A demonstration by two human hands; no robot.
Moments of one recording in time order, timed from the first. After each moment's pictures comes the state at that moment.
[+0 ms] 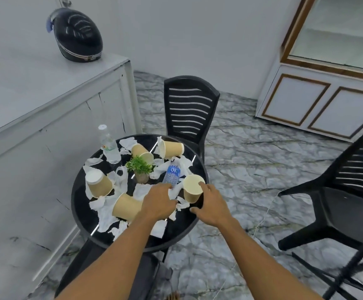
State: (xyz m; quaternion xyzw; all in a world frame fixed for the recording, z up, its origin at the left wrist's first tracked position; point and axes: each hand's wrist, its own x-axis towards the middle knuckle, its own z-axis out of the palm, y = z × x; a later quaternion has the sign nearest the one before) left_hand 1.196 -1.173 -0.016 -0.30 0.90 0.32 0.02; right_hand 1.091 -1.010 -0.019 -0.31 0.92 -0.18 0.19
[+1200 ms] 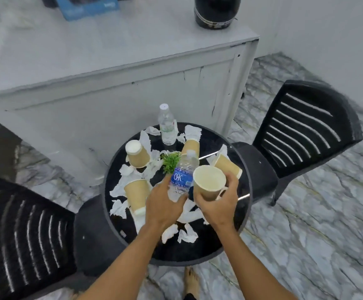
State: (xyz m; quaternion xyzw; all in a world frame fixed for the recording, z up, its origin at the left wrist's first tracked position) left_hand 1.107 -1.170 -0.043 -0.66 0.64 0.29 -0.26; right_hand 0.951 -1.140 -0.035 -0.42 0.68 -0.54 0.25
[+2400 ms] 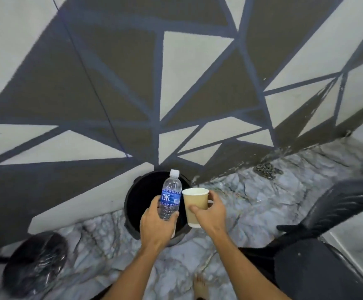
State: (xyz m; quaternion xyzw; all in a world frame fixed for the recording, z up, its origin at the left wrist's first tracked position) left_hand 1.542 -0.605 -0.048 -0.90 -0.13 -0.03 -0.42; right_hand 1.558 -0.774 -0.049 -0.79 0.23 -0.01 0.57
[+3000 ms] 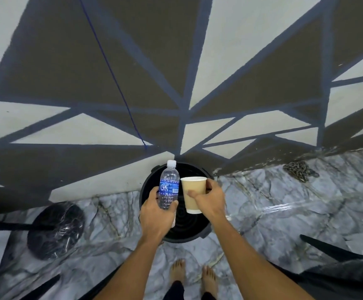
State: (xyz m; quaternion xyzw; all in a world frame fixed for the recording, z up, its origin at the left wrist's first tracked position) left_hand 1.648 -0.546 -0.085 -0.88 -0.25 0.00 -0.41; right_hand 1.702 -0.705 -0.085 -0.81 0.21 0.11 0.53
